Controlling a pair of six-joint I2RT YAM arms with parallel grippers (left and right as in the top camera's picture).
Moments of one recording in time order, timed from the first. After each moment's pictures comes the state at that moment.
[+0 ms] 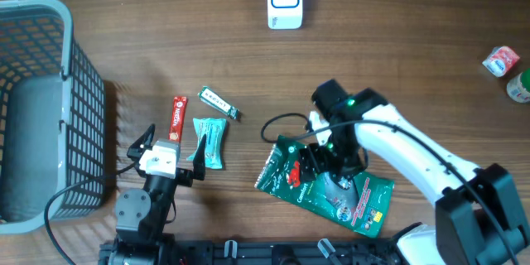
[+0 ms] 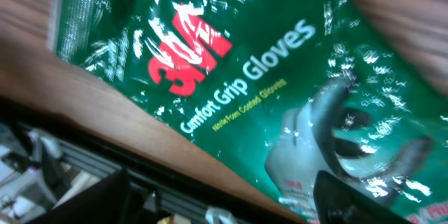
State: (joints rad) left arm -0.12 0.01 0.07 -0.22 0.08 0.07; right arm 0.53 1.59 0.96 -1.09 -0.38 0.25
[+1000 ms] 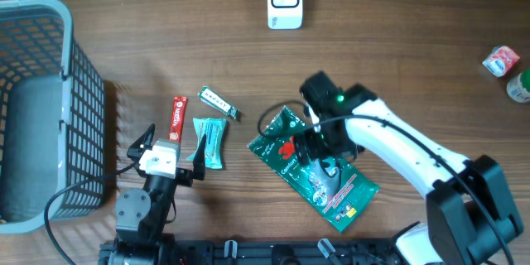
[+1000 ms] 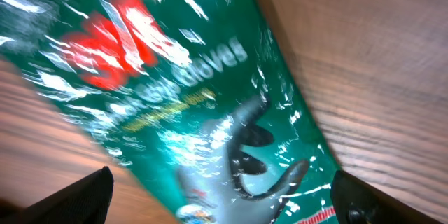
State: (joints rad) left arm -0.12 0.01 0.07 -0.22 0.08 0.07; right arm 0.56 1.64 1.02 -1.00 -0.12 0.28
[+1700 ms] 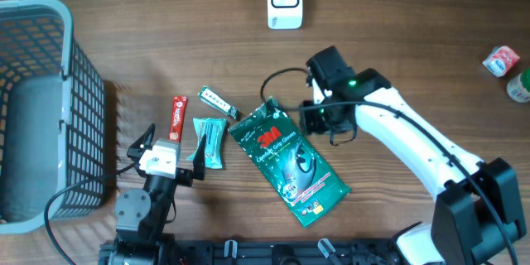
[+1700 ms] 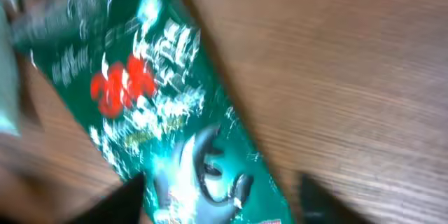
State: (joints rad) left arm -0.12 0.01 0.07 -0.22 0.08 0.07; right arm 0.52 1.64 1.16 -0.93 -0.17 0.34
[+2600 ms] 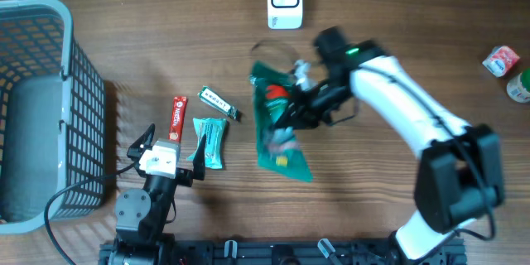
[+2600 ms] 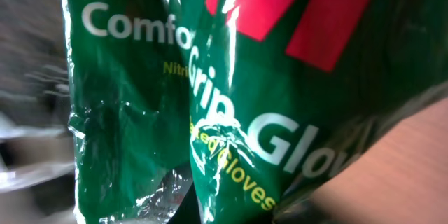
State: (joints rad) left arm -0.12 0.01 0.07 -0.22 0.08 0.07; right arm 0.35 1.81 1.36 -1.15 -0.97 0.43
